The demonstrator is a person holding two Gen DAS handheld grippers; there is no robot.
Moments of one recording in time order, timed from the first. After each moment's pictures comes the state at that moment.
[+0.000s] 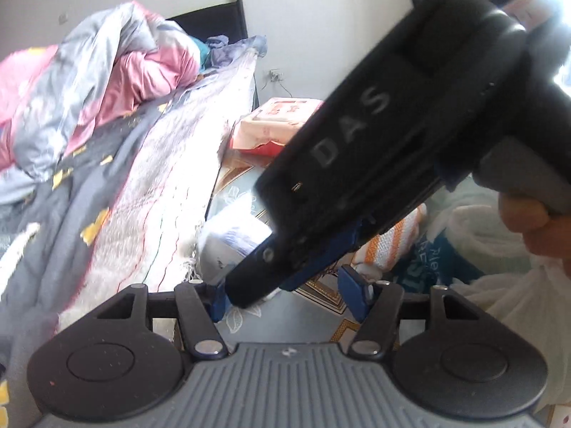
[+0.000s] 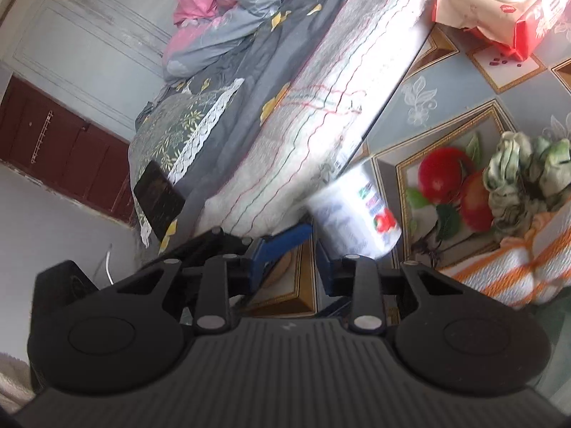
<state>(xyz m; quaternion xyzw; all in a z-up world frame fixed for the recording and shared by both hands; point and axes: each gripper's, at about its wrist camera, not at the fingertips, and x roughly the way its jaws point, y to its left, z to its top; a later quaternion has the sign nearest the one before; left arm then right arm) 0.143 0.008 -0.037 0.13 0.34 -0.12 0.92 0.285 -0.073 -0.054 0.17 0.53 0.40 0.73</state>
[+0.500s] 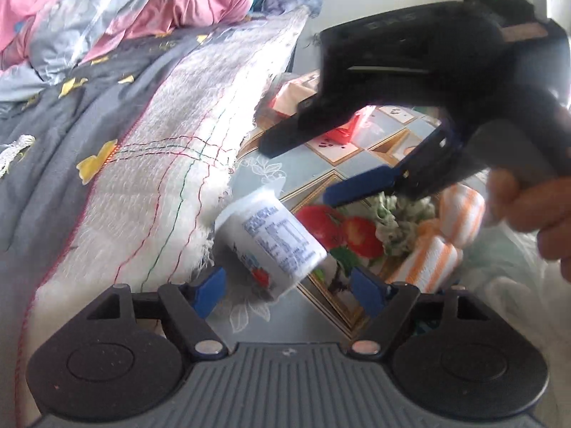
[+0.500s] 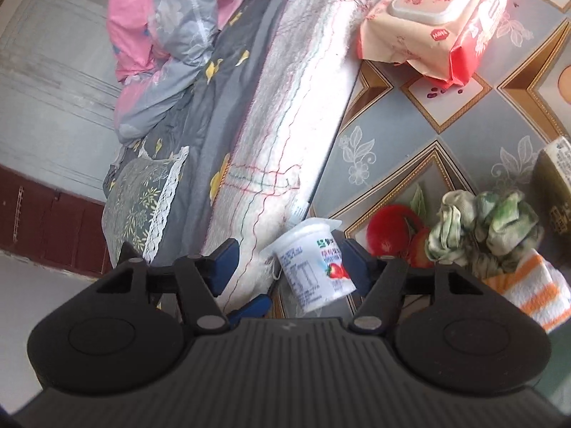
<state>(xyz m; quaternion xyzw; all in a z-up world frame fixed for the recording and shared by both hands) 0.197 0.044 -0.037 -0.02 0.43 -0.08 0.90 0.377 -0.090 -0.067 0.28 0.58 0.28 0.71</state>
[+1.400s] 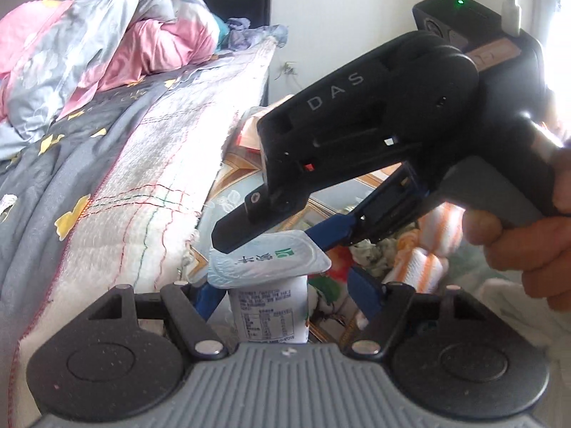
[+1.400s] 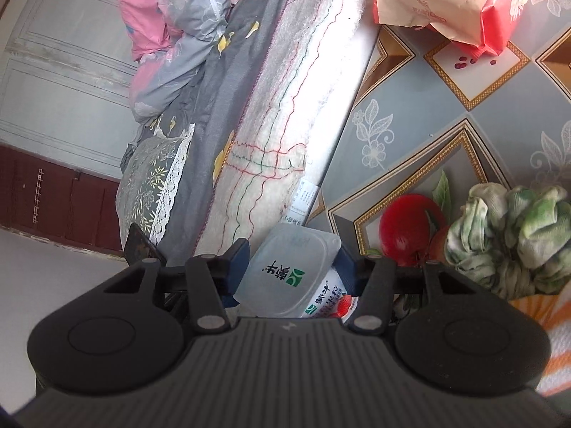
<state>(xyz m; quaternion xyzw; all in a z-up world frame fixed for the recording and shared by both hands) 0.185 0.022 -0.041 0.04 0.36 -0.12 0.92 0.366 -0.087 -0.083 0.26 0.57 0.34 0.70</state>
